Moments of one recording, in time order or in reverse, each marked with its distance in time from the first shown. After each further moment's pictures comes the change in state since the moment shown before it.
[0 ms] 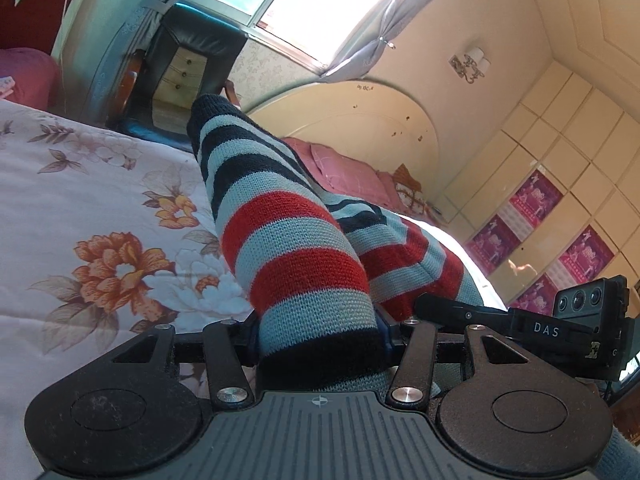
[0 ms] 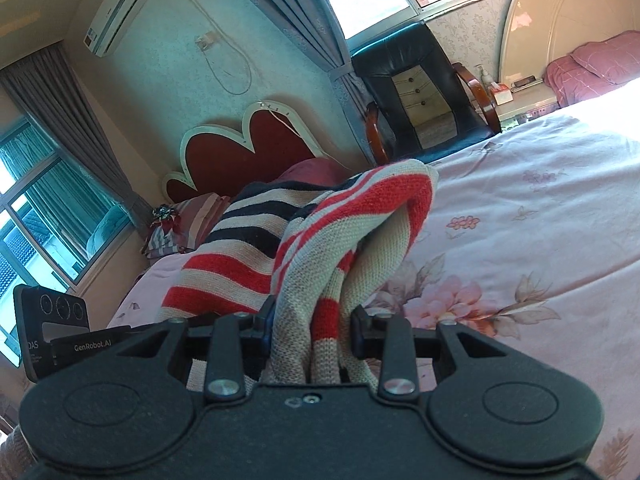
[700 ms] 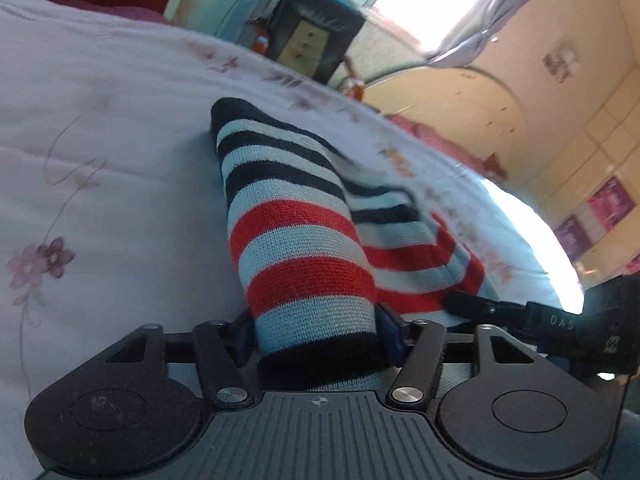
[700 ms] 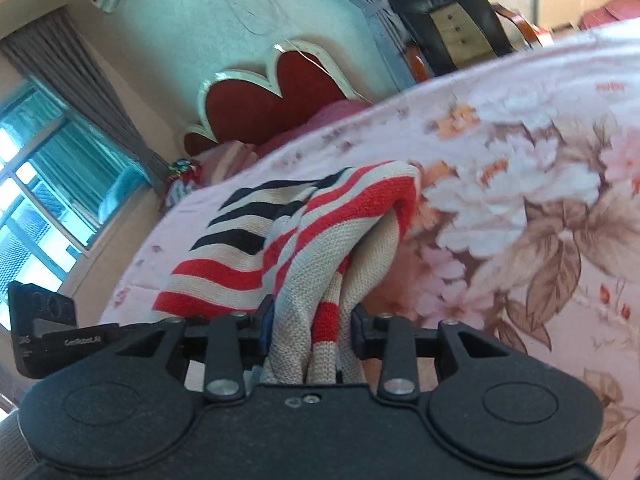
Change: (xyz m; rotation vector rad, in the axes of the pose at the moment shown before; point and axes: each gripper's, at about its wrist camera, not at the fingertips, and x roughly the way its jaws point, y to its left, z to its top) left arm -0.097 0.190 -0.058 -0.105 0.078 0.238; right arm 0.145 0.094 -0.107 0.055 0.136 0.003
